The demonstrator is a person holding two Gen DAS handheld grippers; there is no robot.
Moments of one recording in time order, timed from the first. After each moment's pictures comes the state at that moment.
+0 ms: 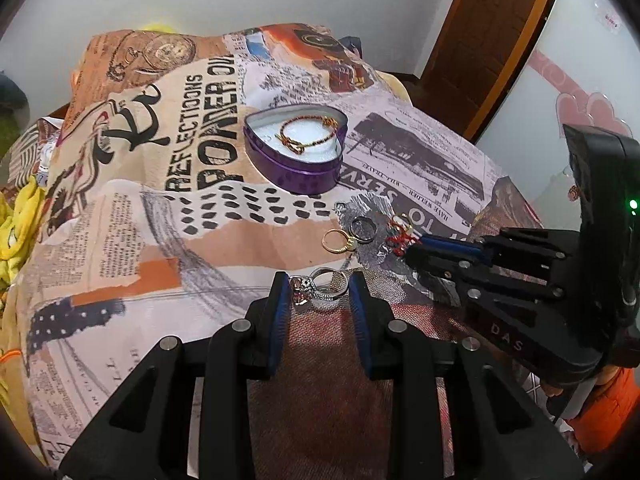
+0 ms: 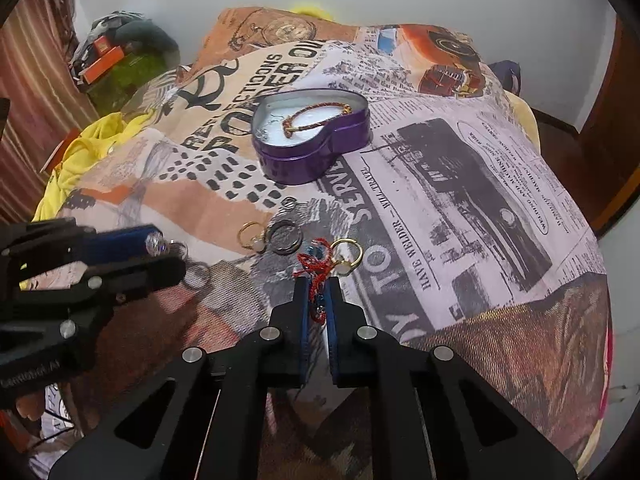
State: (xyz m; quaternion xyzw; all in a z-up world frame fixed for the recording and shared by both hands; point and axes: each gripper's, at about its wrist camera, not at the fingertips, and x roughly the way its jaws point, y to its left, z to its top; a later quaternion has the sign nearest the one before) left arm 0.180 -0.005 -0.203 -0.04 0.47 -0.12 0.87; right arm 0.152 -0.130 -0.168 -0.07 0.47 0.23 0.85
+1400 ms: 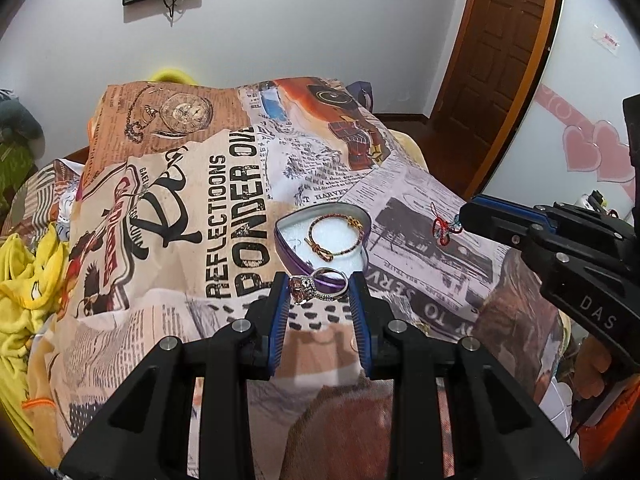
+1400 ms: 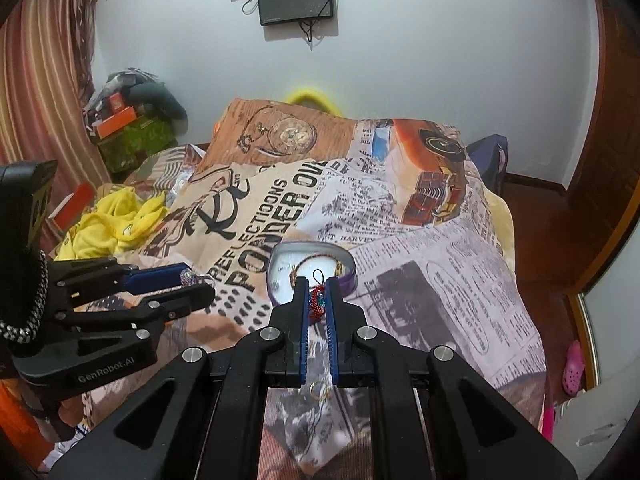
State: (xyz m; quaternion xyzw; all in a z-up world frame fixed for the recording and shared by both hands) left arm 0.224 0.012 -0.151 -0.03 0.40 -0.09 0.91; right arm 0.179 -0.125 -0.079 -0.05 0.35 0.24 0.90
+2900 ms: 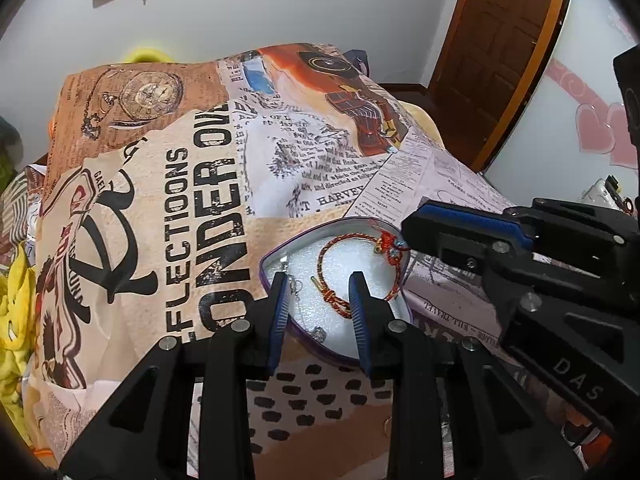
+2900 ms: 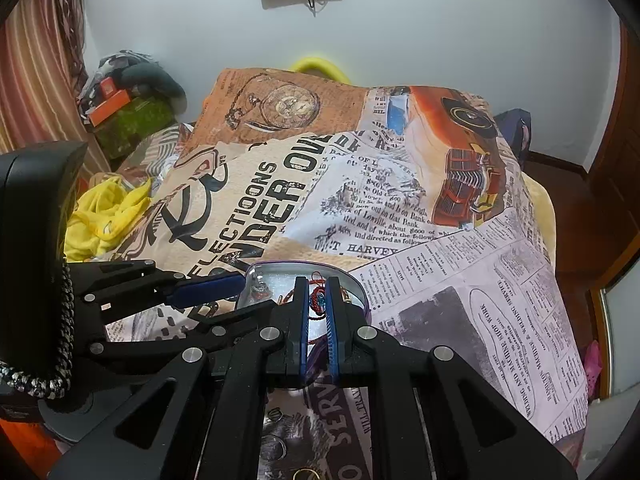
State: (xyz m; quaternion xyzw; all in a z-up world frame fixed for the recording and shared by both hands) left arm 0.316 0.002 -0.199 -0.01 0.45 -0.11 0.89; right arm 0.255 -0.100 -0.119 -0.05 0.40 0.26 0.88
